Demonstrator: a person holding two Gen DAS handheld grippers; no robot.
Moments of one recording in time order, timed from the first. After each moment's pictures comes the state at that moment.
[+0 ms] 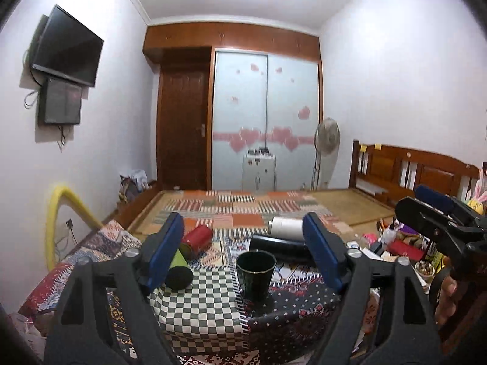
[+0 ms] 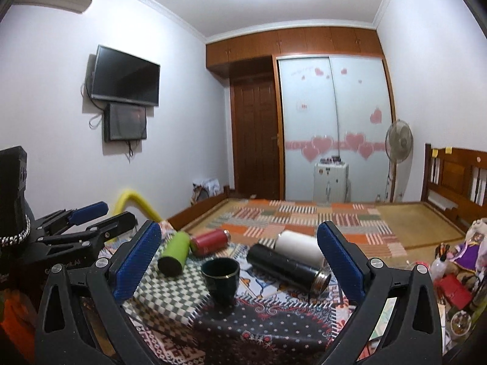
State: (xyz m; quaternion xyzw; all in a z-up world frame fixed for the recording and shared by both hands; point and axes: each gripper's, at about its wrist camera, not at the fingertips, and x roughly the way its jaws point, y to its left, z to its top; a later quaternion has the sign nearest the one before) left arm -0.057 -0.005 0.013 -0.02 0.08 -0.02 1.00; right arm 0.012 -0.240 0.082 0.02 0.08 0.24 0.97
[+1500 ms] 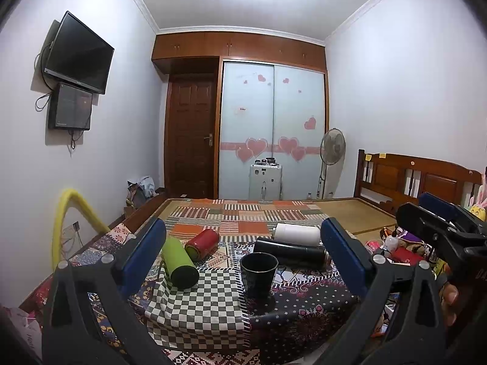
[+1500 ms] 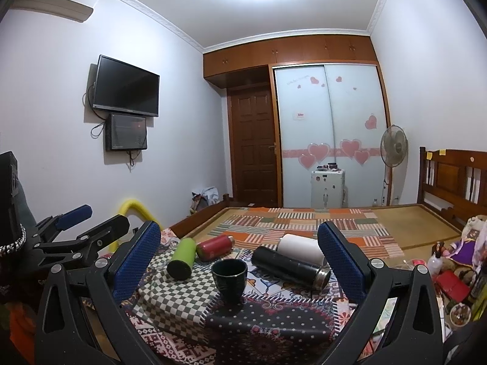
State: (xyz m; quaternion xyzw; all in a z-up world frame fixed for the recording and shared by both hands) left arm -0.079 -0.006 0.012 -0.02 0.06 -0.01 1.00; right arm -0.014 -0.240 0.076 0.03 0.07 0.23 0.97
